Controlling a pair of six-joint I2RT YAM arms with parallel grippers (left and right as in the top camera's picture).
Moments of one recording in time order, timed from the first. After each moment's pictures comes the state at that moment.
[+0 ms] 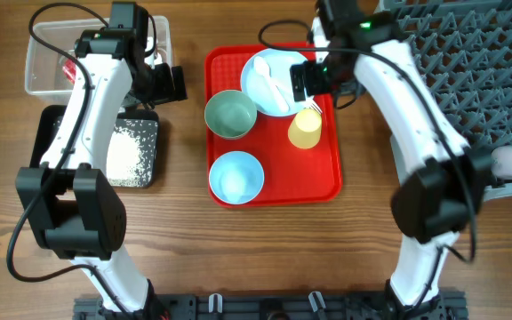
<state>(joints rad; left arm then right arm) -0.06 1.94 1.72 -1.14 0.02 -0.25 0.32 2.09 1.94 -1.25 -0.08 0.14</state>
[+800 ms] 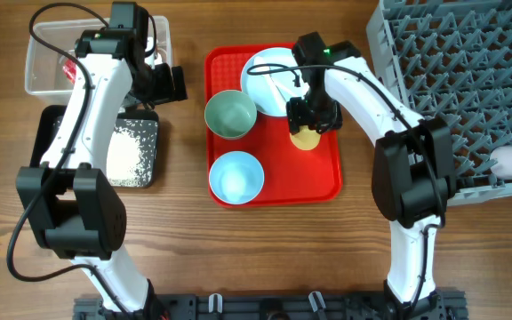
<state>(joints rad) -0.06 1.94 1.72 -1.14 0.02 -0.25 0.36 2.20 1.77 -1.17 -0.08 0.24</state>
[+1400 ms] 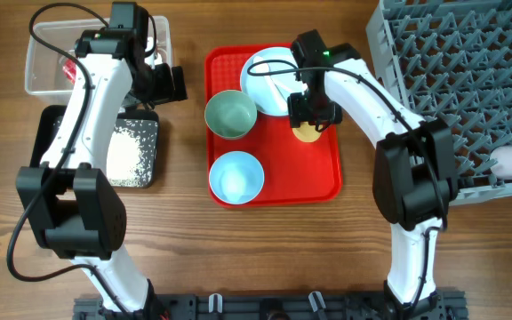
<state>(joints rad) -0.06 1.94 1.72 -1.14 0.02 -0.25 0.37 2.17 1.72 -1.05 0.01 0.25</state>
